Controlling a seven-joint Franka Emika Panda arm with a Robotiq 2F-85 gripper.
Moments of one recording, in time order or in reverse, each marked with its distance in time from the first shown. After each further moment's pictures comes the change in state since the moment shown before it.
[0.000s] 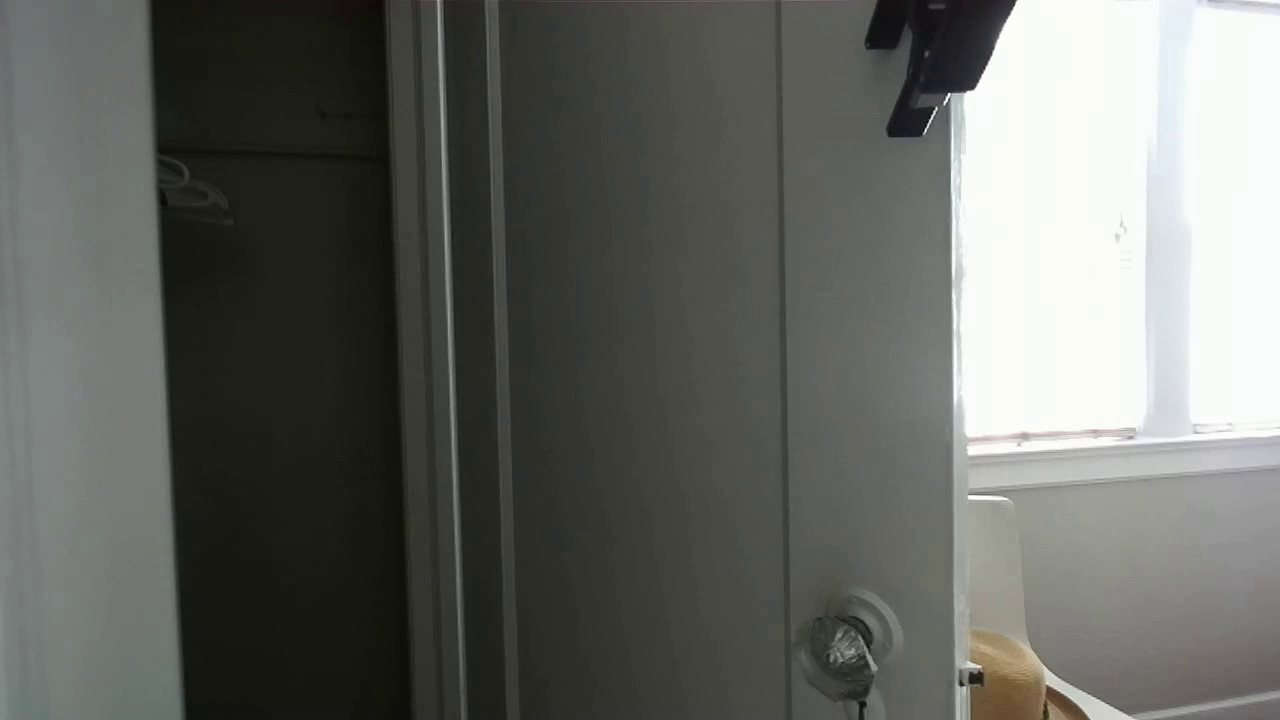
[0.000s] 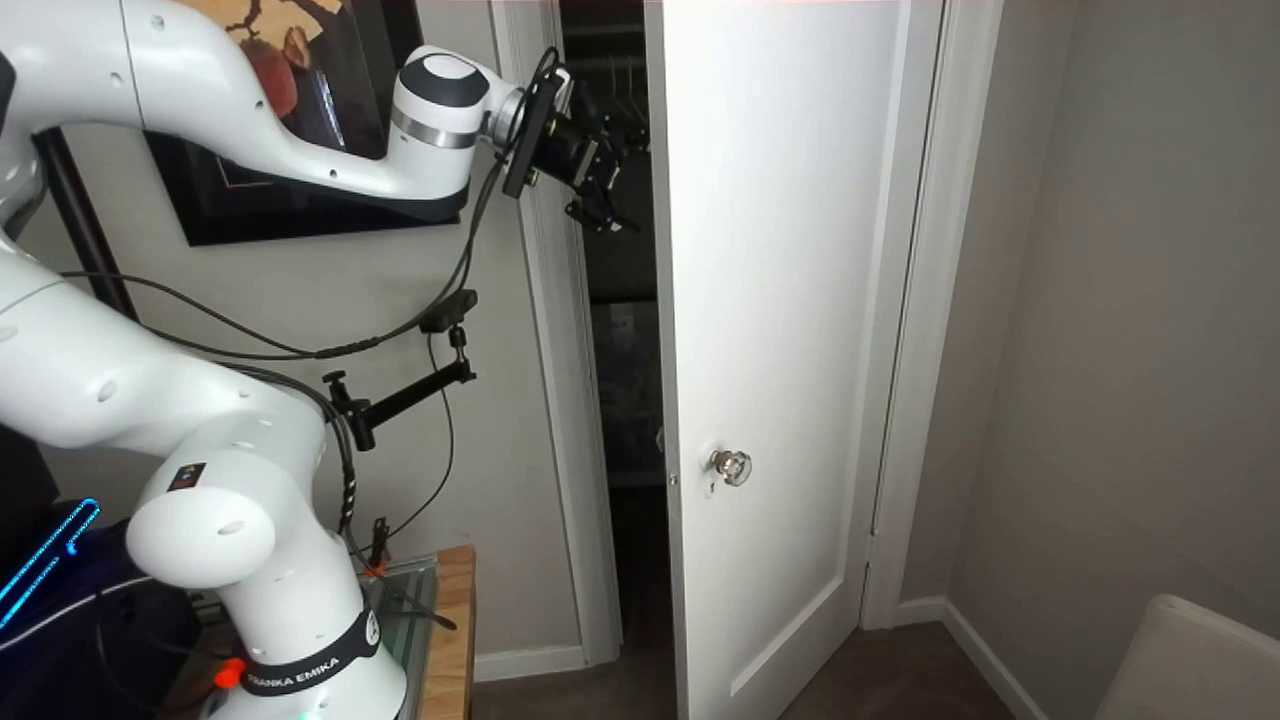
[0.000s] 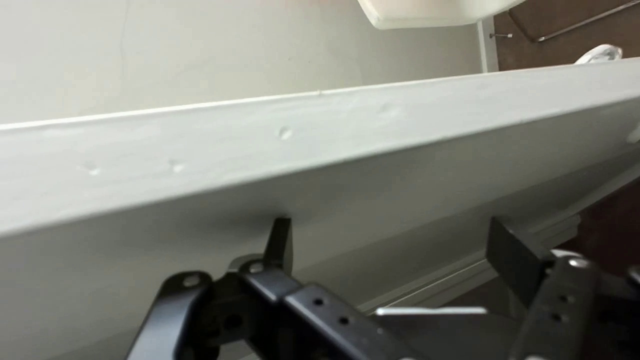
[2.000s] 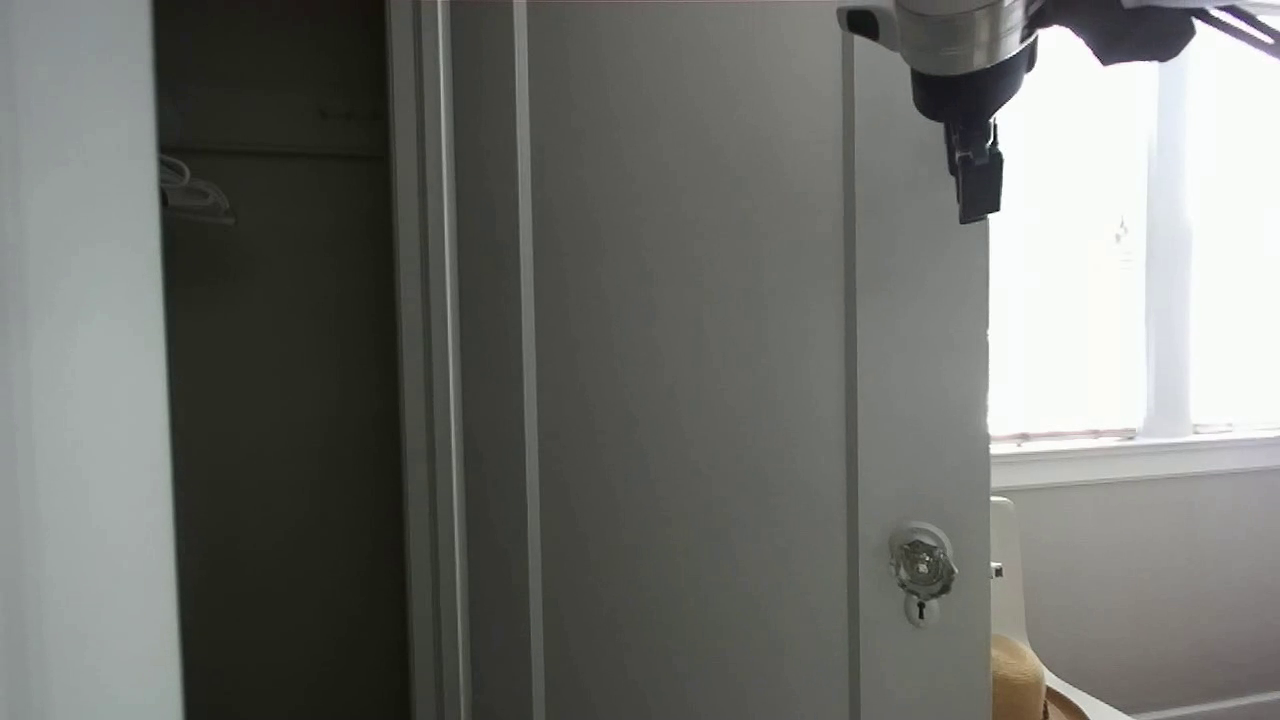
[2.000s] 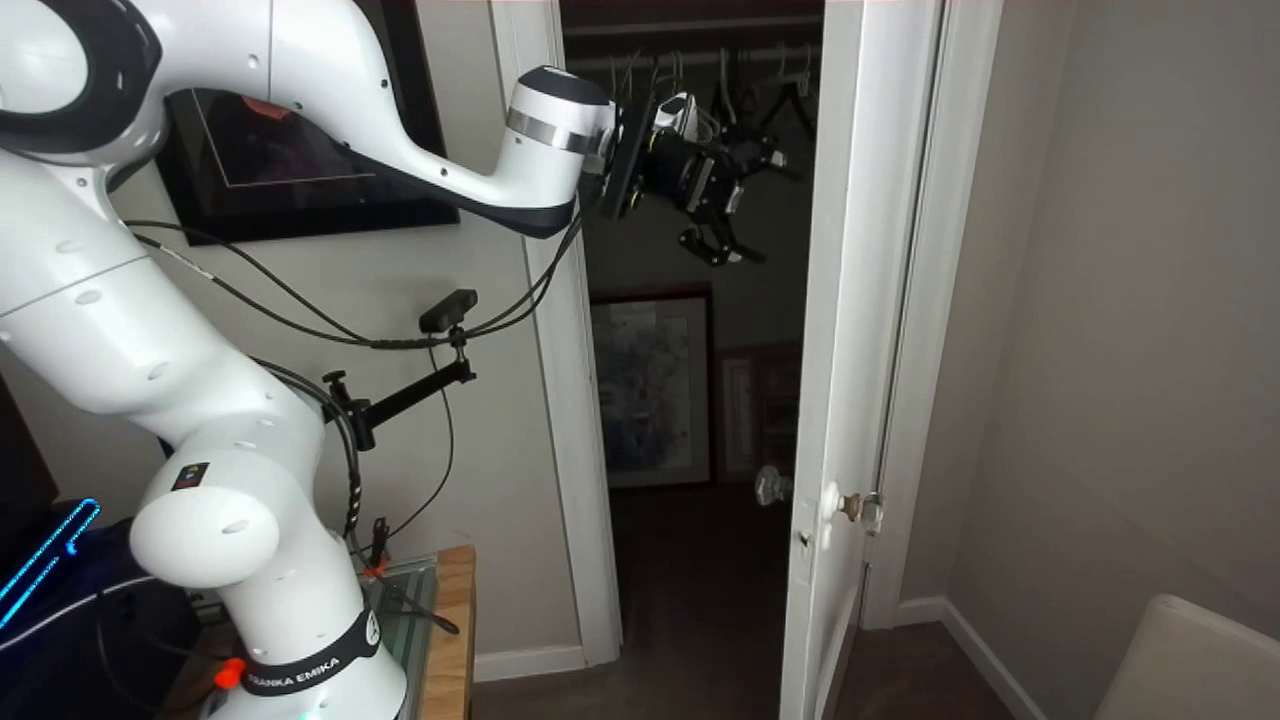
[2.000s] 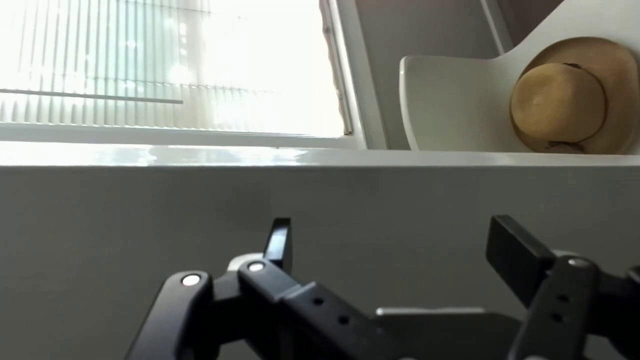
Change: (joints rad) arm 0.018 0.304 -0.211 0.140 -0.445 -0.278 0.235
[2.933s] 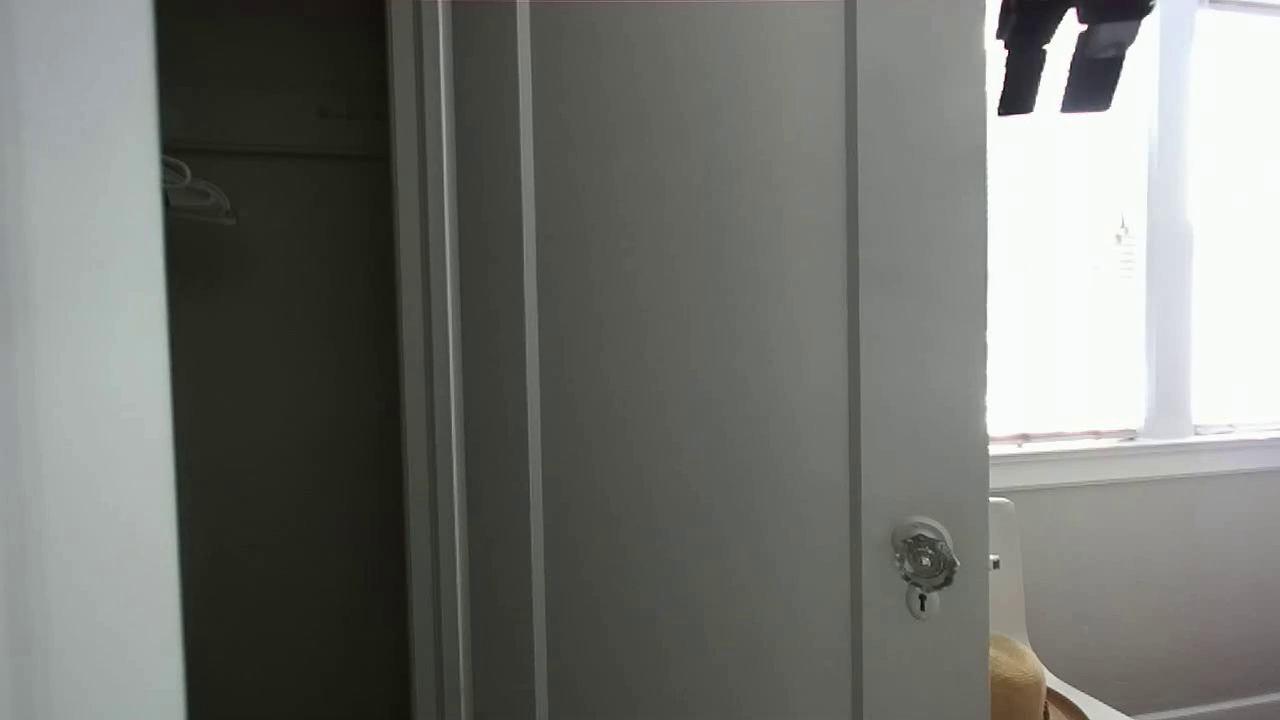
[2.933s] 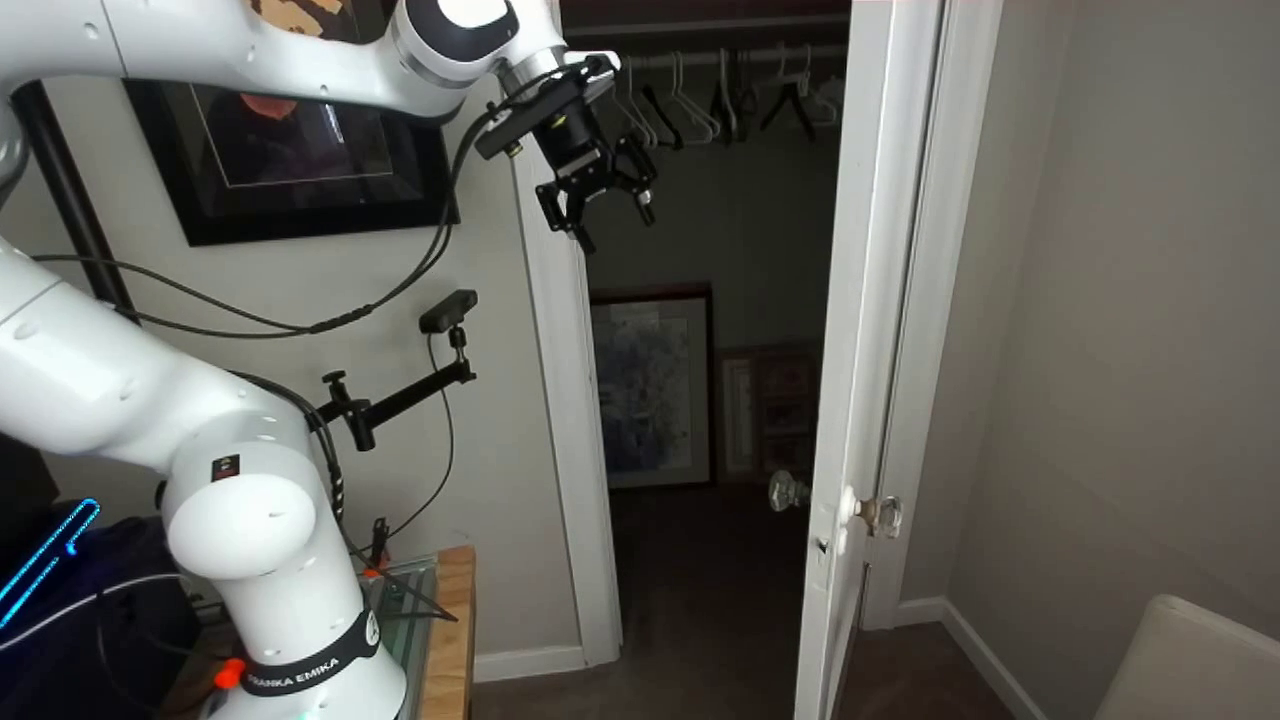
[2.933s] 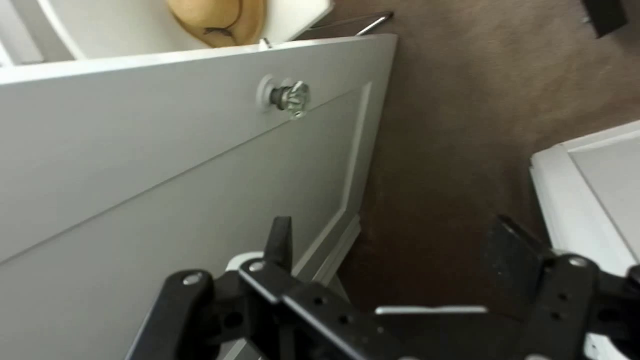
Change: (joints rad) arm 0.240 -0.259 -0.127 0.009 0.952 -0.185 -0.500
